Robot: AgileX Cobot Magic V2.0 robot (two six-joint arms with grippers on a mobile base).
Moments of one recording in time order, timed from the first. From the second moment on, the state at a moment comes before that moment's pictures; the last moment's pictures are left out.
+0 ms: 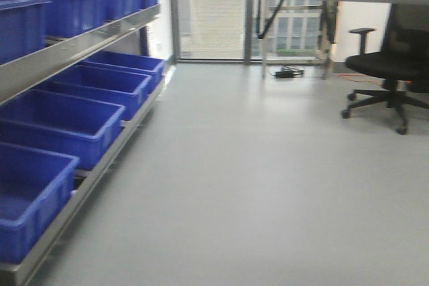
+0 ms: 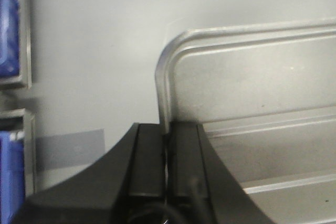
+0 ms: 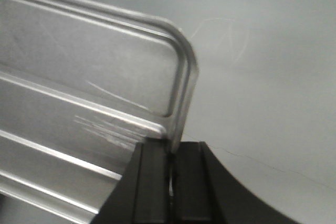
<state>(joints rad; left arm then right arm) -0.95 1.50 -1.65 0.38 1.22 -0.63 0.40 1.08 -1.20 -0.02 1.06 0.31</state>
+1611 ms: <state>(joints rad) -0.96 1.50 -1.65 0.36 1.23 -0.63 0.40 1.08 -1.20 -0.03 1.07 0.31</state>
